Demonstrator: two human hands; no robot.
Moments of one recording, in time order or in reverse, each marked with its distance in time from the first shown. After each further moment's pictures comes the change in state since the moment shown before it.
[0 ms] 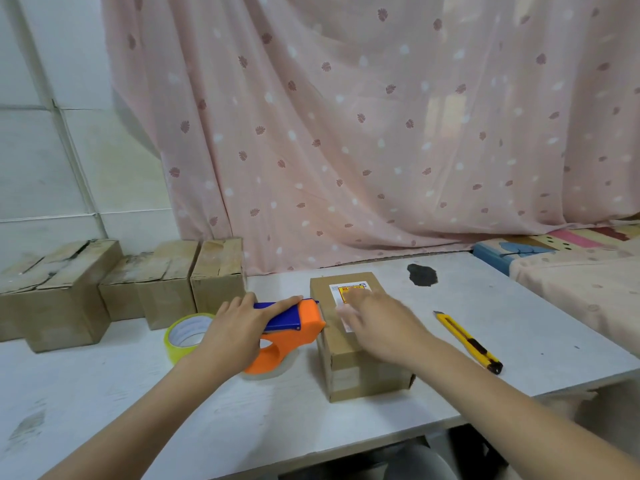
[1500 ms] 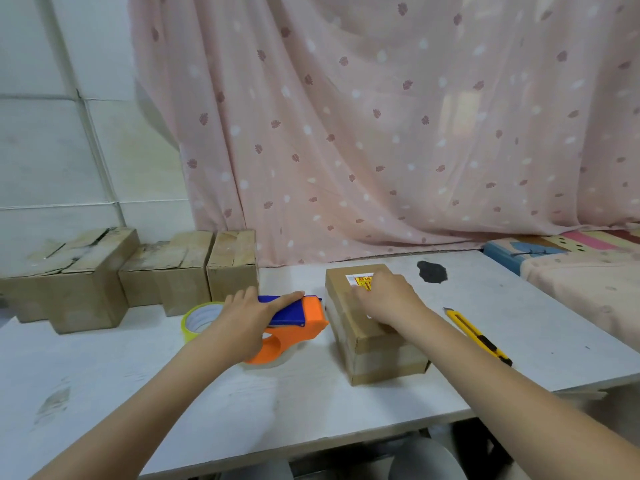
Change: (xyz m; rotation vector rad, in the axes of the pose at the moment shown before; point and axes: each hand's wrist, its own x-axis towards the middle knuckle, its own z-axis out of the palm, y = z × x) left_hand -0.009 -0.014 -0.003 0.038 -0.128 -0.005; right_hand 0.035 -0.011 0.001 0.150 -0.025 0.409
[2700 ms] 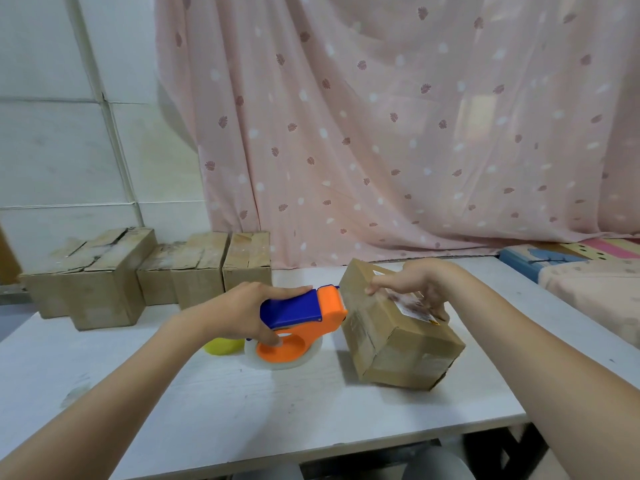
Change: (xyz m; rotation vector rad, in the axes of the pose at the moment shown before) left_hand 0.004 -0.043 -0.028 -0.567 -0.156 0.172; right_hand 0.043 -0.007 -0.049 0.056 -0.559 0.300
